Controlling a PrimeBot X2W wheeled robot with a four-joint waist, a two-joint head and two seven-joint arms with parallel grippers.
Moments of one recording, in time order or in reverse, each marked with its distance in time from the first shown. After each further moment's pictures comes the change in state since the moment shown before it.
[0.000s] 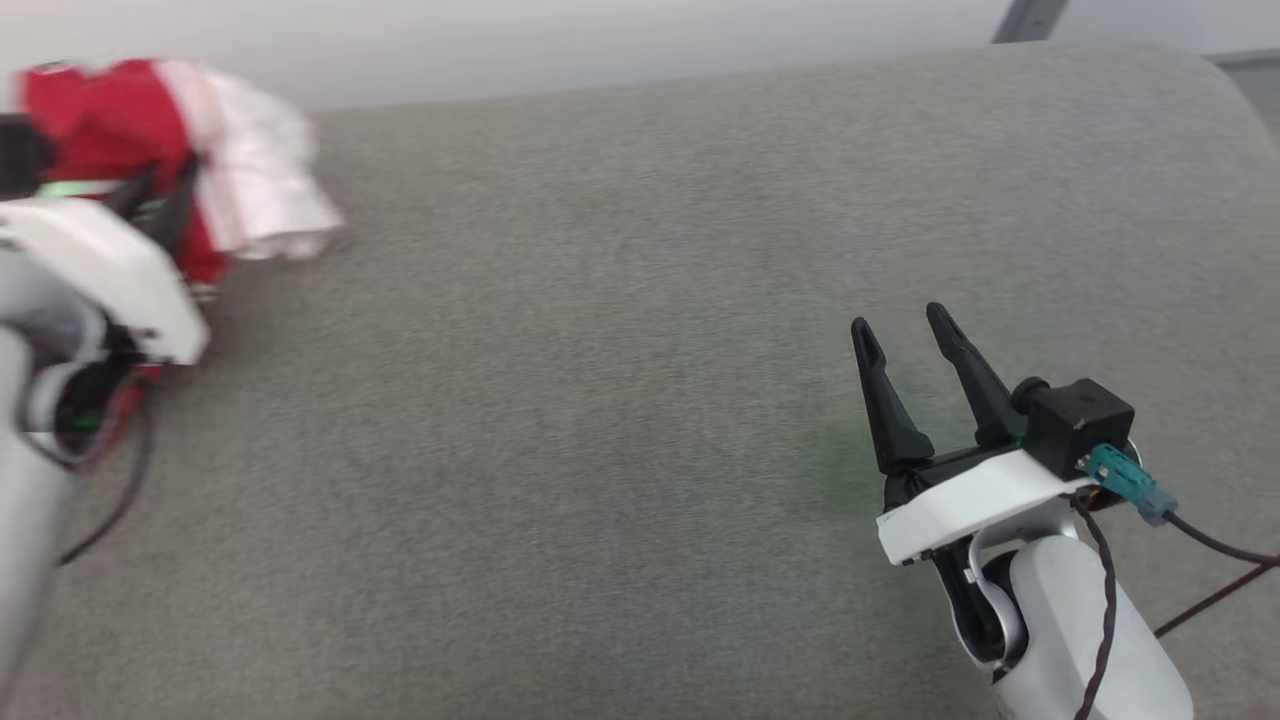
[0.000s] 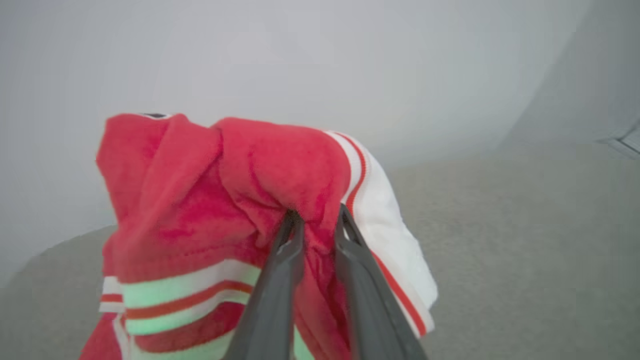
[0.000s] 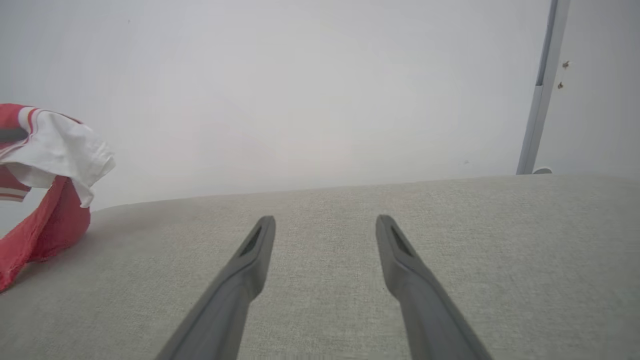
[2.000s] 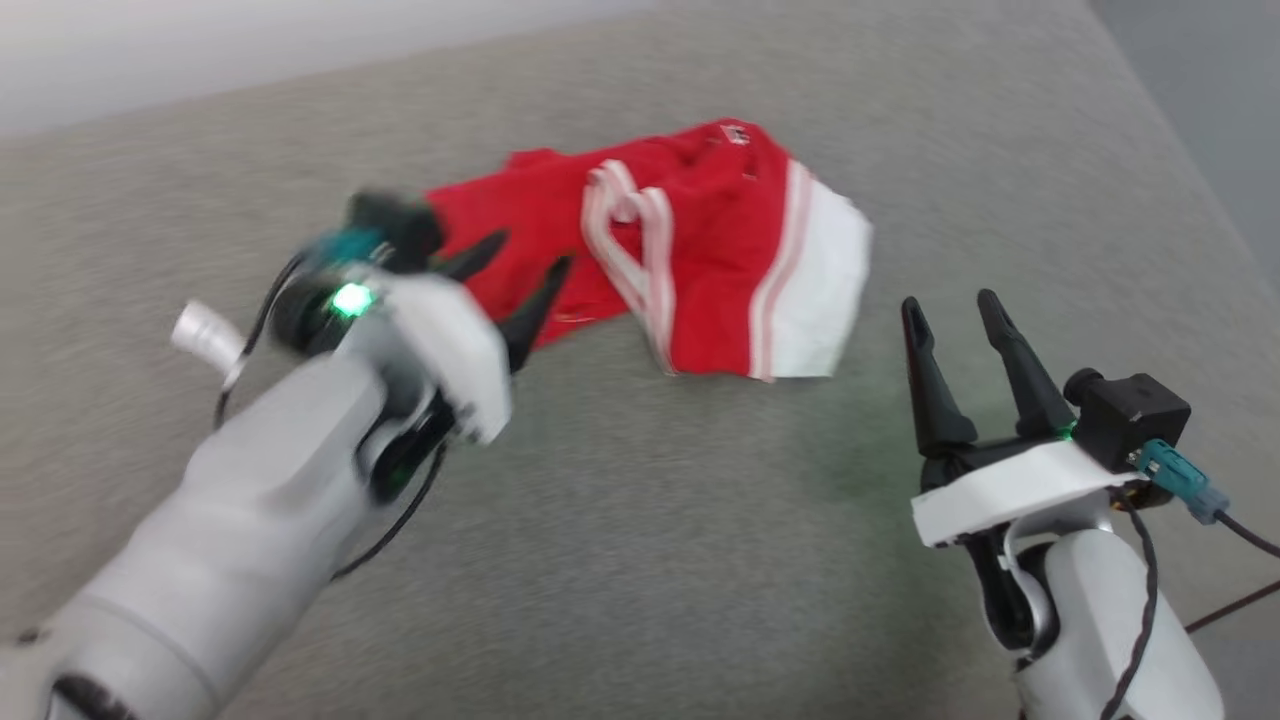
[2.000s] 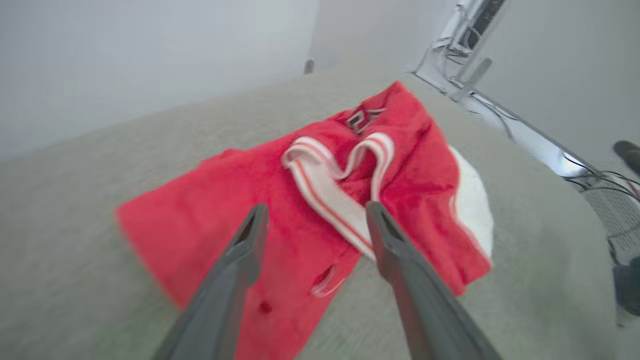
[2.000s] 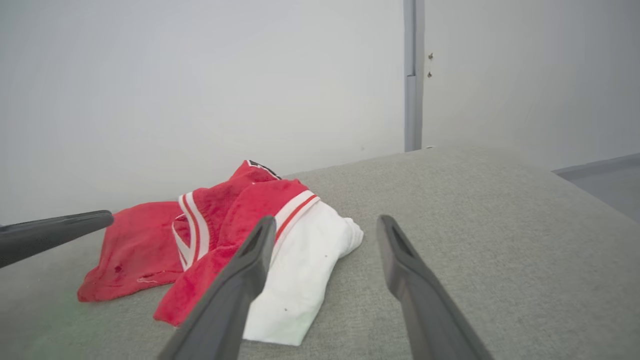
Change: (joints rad) left arm -0.214 -0.274 -0.672 0.202 -0.292 -0.001 -0.253; right arm 0.006 0.020 -0.085 -0.024 0.022 0.000 -0.001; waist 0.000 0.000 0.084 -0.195
